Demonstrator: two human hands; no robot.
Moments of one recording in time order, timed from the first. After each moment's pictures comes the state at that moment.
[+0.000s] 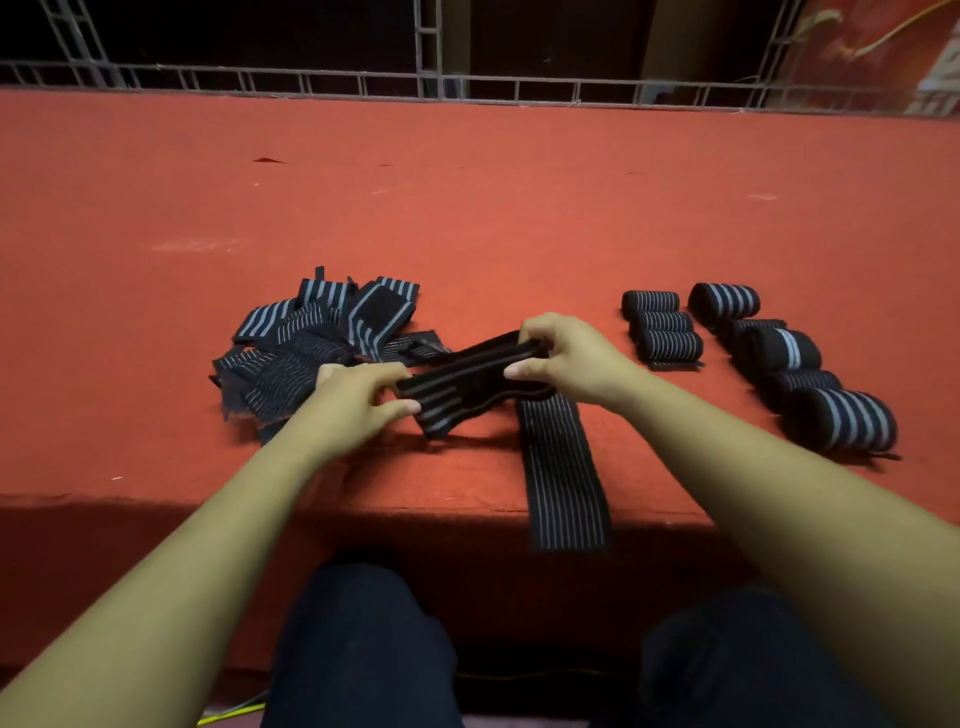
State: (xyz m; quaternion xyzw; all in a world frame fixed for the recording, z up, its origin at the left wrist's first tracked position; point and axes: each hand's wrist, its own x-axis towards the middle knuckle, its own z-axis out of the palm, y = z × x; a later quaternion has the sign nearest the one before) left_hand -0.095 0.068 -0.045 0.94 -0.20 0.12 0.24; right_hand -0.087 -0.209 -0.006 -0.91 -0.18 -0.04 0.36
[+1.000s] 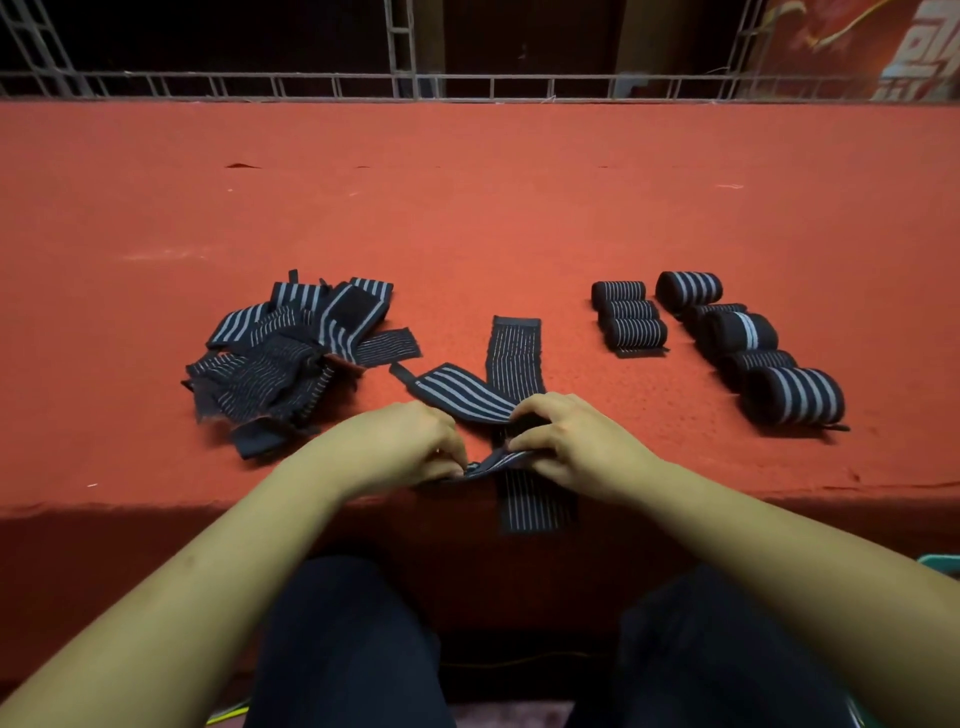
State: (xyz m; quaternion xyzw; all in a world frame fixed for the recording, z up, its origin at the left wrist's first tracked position) left_hand -0.143 -0.003 -0.021 0.90 -0.43 -0.05 0.06; right_hand -0.157 -0.256 -0.075 -0.93 -0.32 -0.12 0.12
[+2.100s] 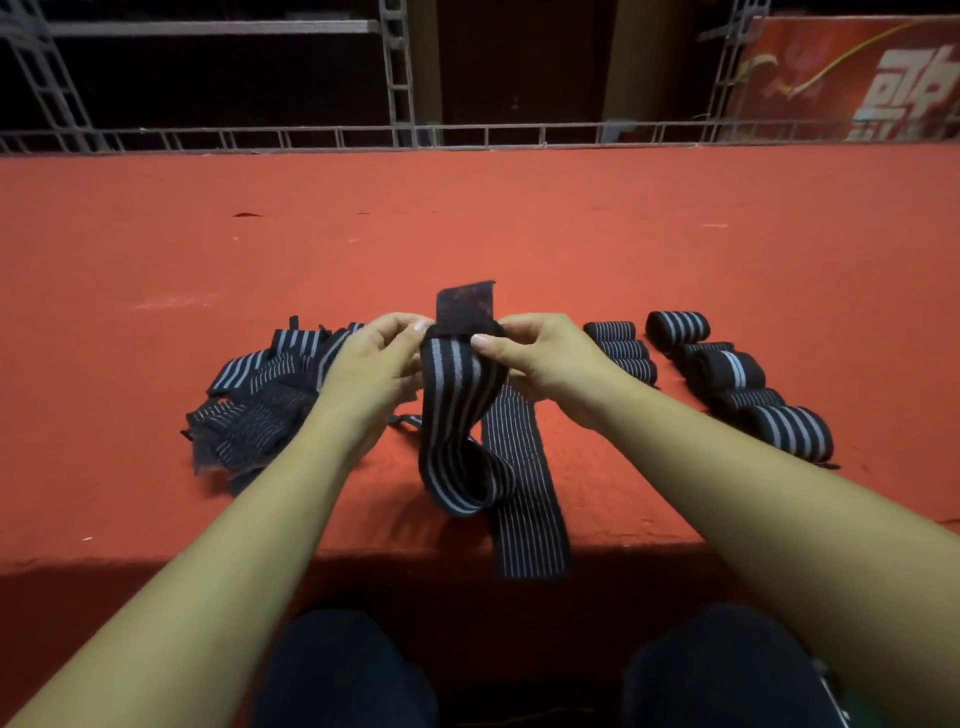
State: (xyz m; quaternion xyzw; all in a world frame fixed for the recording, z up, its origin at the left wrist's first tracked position) left_hand -0.117 -0.023 0.034 0.66 -0.13 0.01 0.74; right_hand -0.130 -0.213 0.048 -0.76 -0.11 0.00 0.64
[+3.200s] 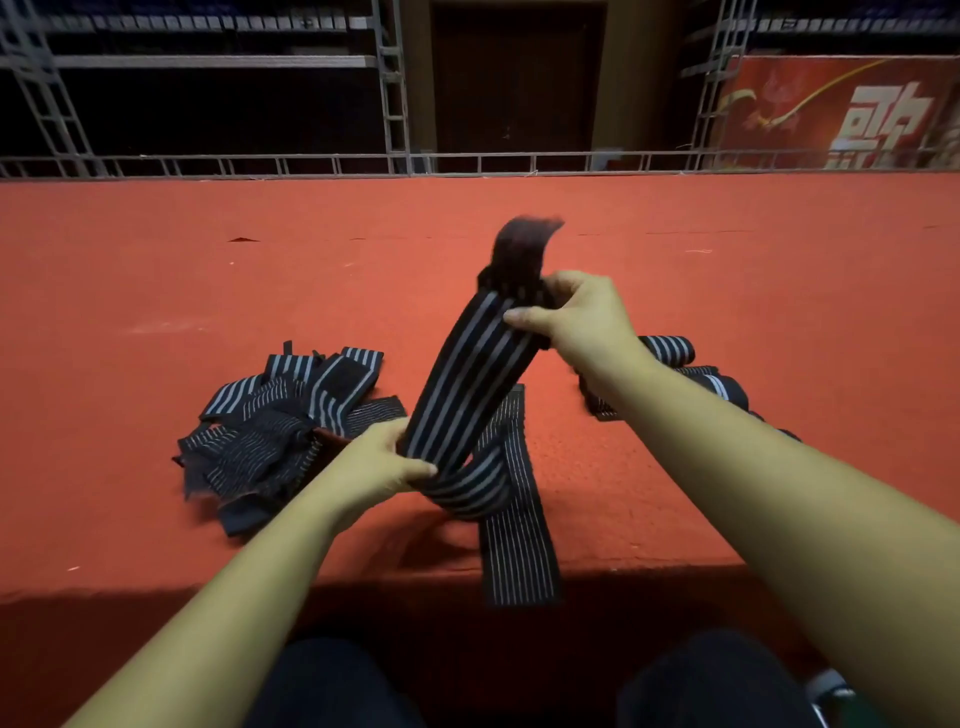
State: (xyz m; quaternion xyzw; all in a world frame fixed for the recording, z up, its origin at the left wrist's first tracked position) left_hand -0.122 -0.008 -0.010 0.79 -0.13 -0.12 0.59; right_hand -0.111 -0.242 0.092 -0.78 -0.04 -0.21 0.59
